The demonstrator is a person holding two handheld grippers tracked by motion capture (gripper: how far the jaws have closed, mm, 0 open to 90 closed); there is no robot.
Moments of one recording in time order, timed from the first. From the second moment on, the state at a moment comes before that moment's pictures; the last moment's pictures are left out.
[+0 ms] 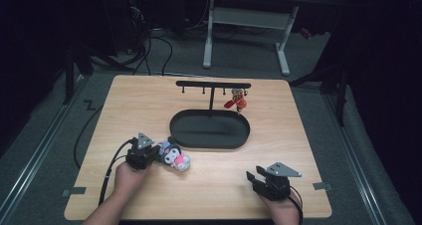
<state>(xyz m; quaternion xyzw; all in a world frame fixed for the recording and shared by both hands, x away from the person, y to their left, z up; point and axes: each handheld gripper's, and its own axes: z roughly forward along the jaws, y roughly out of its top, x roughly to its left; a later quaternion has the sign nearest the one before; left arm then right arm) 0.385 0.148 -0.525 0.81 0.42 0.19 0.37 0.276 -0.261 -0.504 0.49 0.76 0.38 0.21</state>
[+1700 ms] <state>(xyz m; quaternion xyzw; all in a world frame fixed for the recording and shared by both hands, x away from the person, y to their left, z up) 0.359 -0.043 -0.516 0.86 0.27 0.16 0.39 0.272 -0.269 -0.509 0.48 0.77 0.37 0.18</state>
